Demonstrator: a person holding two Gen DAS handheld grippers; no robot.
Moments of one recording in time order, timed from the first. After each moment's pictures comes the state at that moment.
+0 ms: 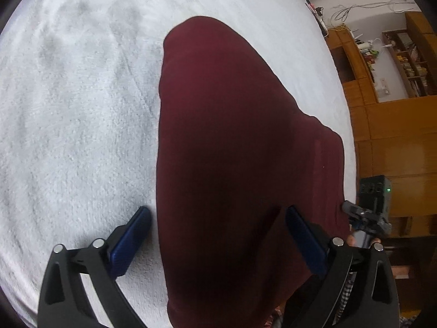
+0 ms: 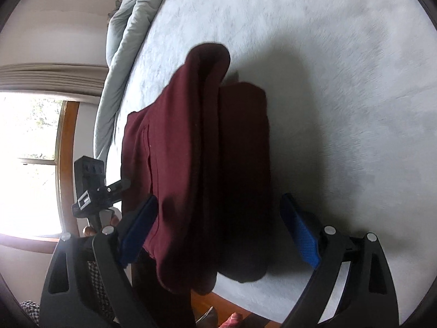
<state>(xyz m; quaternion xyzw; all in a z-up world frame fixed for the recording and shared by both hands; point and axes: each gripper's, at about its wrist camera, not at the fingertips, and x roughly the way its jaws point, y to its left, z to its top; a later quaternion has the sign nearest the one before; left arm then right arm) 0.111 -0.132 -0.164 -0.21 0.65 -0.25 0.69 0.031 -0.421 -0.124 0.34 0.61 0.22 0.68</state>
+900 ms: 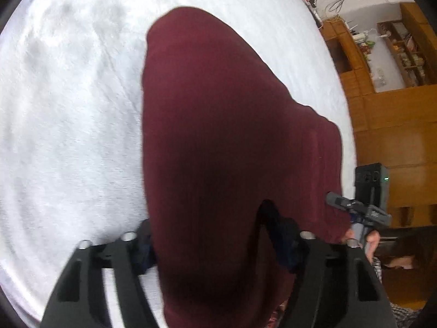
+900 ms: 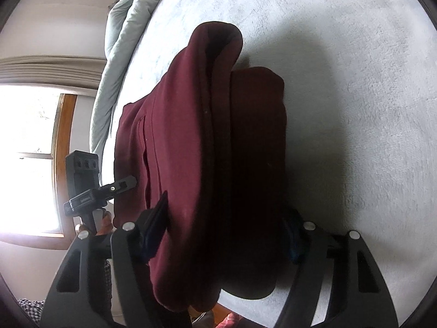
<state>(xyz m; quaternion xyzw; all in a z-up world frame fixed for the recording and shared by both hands) 0.111 -0.113 -0.163 -0.20 0.65 -0.27 0.68 0.035 -0.402 -0.131 0.33 0.62 0.22 0.68</state>
